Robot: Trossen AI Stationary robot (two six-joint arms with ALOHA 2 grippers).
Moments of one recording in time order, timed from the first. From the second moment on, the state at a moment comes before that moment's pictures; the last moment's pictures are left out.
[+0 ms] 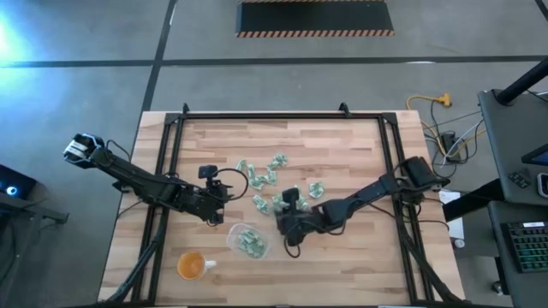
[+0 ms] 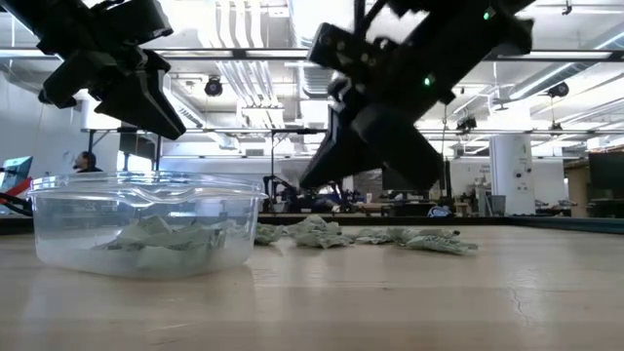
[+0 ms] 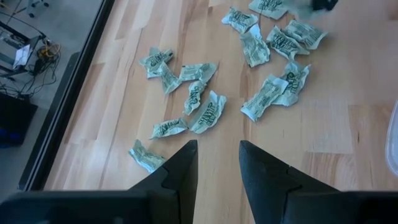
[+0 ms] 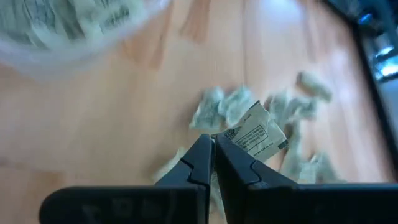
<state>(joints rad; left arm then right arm) -0.39 1.09 0.65 -0.46 -0.66 -0.17 0.34 1.94 1.12 0.00 0.53 -0.16</state>
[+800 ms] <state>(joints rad) -0.39 1.09 0.65 -0.45 -0.66 -0.17 0.39 1.95 1.12 0.38 0.05 -0.41</state>
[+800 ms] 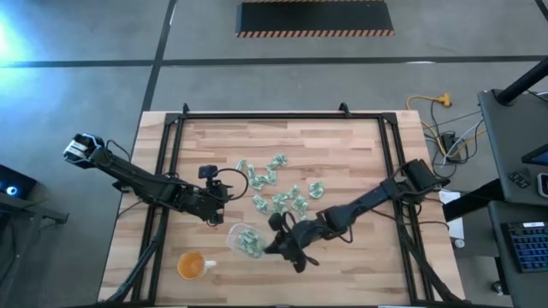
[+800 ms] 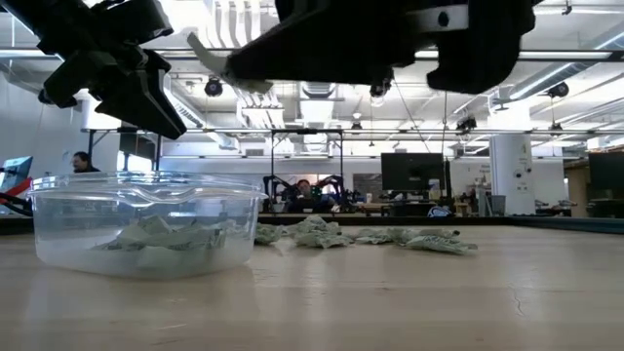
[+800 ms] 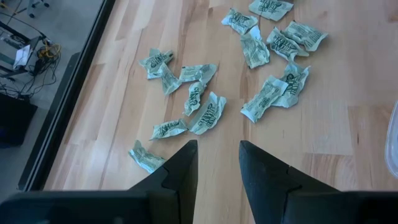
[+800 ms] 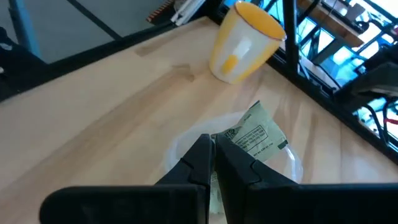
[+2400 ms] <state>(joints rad) -0.39 1.09 0.64 -0.40 -0.76 -0.14 0.28 1.98 1.15 0.29 0.06 -0.27</state>
